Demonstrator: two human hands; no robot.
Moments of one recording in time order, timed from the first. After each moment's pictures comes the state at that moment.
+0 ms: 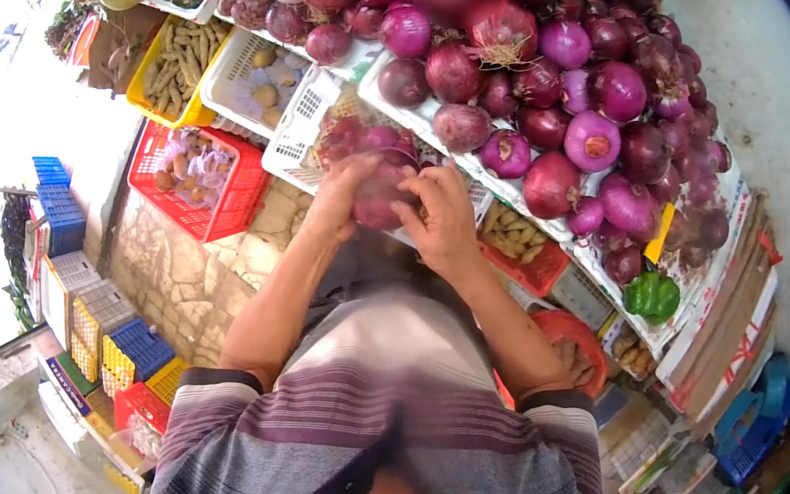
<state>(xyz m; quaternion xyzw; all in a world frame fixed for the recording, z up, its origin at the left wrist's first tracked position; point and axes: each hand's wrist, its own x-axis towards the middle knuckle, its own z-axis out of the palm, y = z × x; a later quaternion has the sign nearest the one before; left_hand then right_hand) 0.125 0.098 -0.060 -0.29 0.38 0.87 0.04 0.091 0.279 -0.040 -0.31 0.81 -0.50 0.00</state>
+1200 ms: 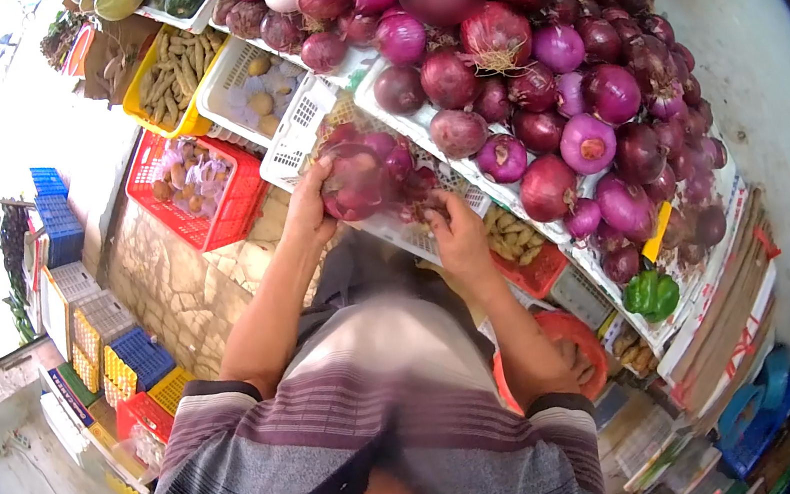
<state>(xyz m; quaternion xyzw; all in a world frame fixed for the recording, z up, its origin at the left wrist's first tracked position) 0.134 0.068 -0.084 -0.33 0.31 0.89 -0.04 0.097 0.309 -0.091 -0.13 0.79 -0.58 0.18</state>
